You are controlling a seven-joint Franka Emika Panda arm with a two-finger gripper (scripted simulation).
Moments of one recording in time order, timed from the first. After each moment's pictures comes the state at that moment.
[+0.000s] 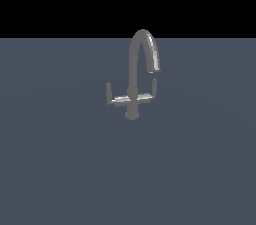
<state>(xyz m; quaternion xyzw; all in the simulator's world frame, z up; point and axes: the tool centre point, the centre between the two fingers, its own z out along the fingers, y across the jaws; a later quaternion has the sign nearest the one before) -0.207 -0.011 0.473 -1.00 0.01 0.04 0.07</state>
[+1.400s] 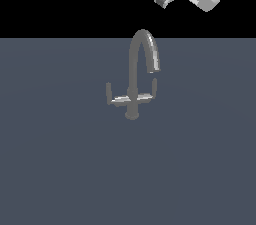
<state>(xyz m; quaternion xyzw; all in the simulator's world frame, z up) -0.058 -0.074 0.364 -0.94 0.11 0.15 0.29</state>
